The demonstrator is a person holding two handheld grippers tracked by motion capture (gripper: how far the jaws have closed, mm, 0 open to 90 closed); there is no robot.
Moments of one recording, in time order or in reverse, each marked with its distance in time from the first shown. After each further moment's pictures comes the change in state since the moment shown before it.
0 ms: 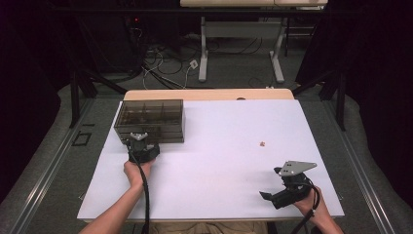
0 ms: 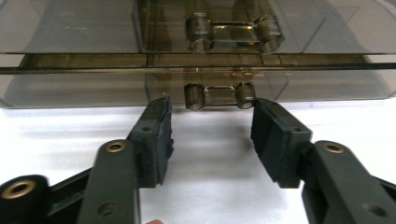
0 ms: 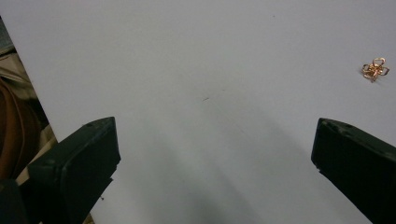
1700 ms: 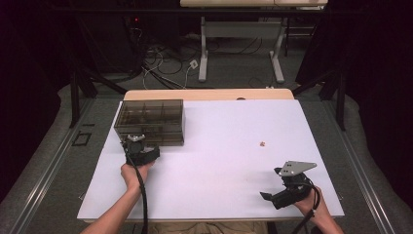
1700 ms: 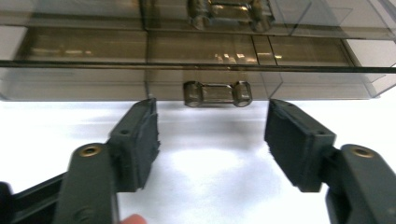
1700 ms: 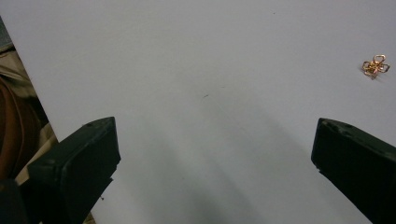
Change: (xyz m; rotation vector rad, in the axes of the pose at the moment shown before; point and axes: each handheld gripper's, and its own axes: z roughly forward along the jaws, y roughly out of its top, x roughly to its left) left arm 0.007 -0.001 -0.019 0.032 -0.022 -0.003; right arm 0.000 -0.001 0.000 0.000 -0.005 -0.001
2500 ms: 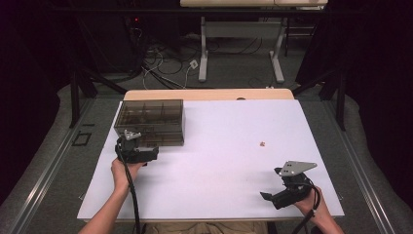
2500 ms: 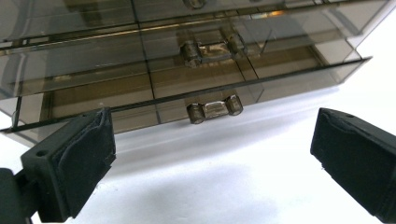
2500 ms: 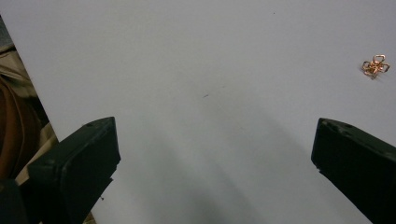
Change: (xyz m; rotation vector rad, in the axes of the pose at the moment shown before) left arm 0.017 0.011 -0.015 -0.003 -0.111 0.180; right arm -0.001 0.000 -0.001 0.009 0.006 -0.002
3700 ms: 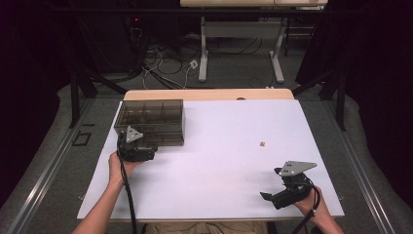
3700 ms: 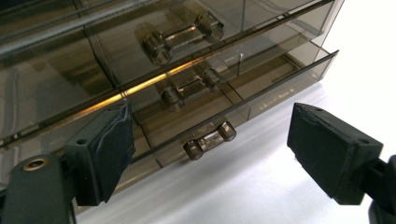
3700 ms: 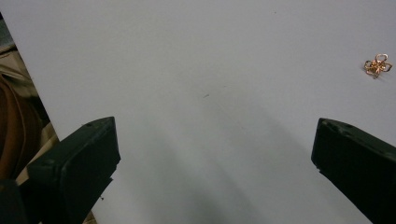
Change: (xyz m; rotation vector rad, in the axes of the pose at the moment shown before) left arm 0.008 0.007 0.002 -0.102 -0.079 0.251; right arm 0.000 0.000 0.001 -0.006 0.000 0.007
